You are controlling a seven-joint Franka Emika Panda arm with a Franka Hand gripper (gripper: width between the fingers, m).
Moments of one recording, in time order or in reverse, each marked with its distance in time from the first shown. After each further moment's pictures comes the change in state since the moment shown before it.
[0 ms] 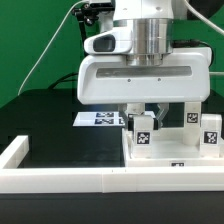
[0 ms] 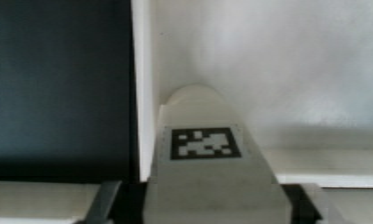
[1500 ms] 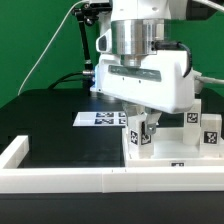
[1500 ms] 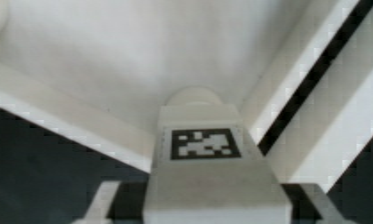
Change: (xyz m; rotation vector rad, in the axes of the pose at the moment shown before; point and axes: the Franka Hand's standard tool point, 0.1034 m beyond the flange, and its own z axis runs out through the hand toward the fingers) arm 0.001 0.003 0.001 0.027 0.010 1.221
